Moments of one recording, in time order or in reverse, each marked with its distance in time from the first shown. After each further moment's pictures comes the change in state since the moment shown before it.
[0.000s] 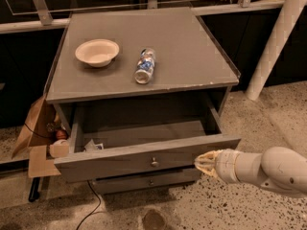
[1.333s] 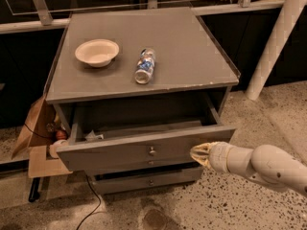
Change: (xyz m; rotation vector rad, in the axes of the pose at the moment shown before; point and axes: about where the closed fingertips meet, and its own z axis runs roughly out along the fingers) arm 0.010 -0.039 0.036 0.120 -0.034 -0.104
